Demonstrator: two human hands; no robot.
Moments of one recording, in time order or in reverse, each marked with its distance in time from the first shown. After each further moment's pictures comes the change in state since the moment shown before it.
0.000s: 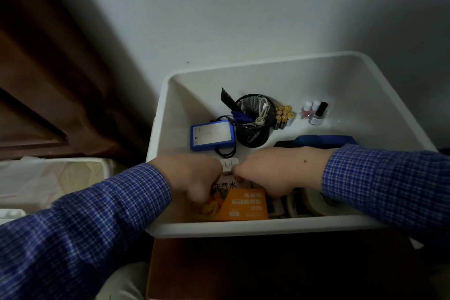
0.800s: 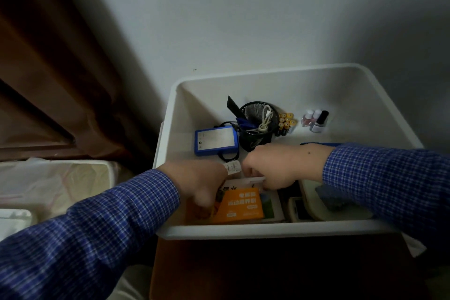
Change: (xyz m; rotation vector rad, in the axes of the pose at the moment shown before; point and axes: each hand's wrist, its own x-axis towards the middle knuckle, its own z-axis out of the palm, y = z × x) left_hand -0.001 -0.001 0.000 -0.062 -0.001 0.013; right_hand 0.002 0.010 -0.010 0.155 0.057 0.126
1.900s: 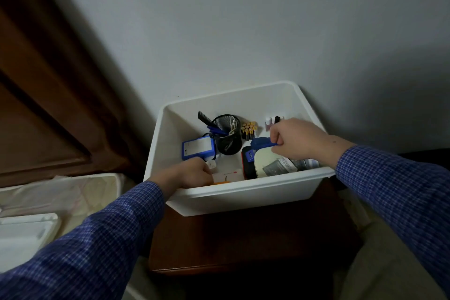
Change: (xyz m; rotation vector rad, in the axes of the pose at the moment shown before) left_hand -0.016 0.039 0.022 -0.348 0.384 -0.125; right_hand -0.141 0.055 0.018 0.182 0.563 0.367
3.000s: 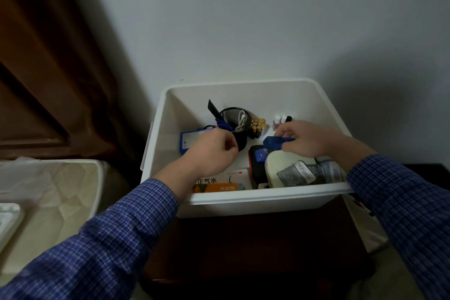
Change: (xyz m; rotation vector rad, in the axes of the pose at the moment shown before) left_hand 0.009 0.021 -0.010 -0.304 0.387 0.324; right_hand 0.037 -0.001 0.008 0.253 -0.225 0.104
